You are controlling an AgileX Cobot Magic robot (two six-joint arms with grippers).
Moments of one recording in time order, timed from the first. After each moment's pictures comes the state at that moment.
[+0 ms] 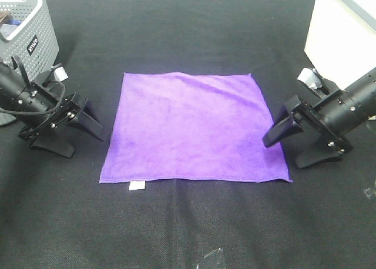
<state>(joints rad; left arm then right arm) 0.02 2.15 -1.27 -0.85 0.95 0.66 -0.09 2.07 -1.12 0.75 0.96 -0.71</state>
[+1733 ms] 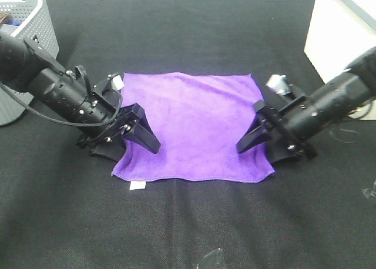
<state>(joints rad) -0.23 2.20 -1.29 -0.98 0.87 0.65 0.06 2.17 -1.13 0.92 0.89 -0.69</state>
